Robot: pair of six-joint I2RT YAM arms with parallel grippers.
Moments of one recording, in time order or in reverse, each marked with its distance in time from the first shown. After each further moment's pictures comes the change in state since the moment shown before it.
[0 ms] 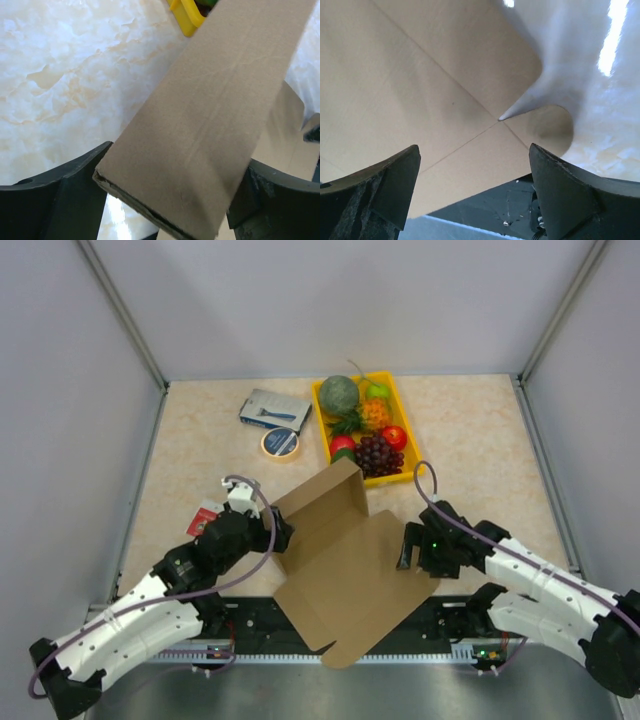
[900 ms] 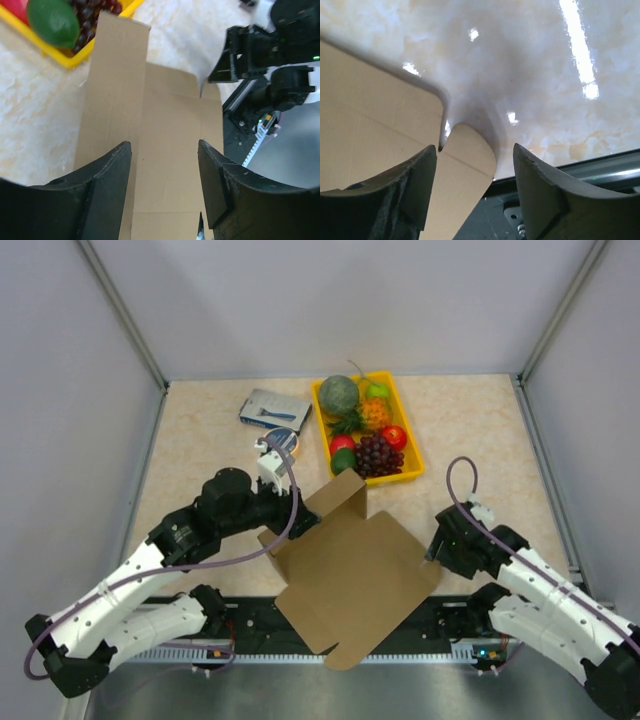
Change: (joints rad) left arm 0.000 0.276 0.446 -0.121 0.439 0.153; right arm -0.069 -0.099 0.047 -0.187 0.283 0.145
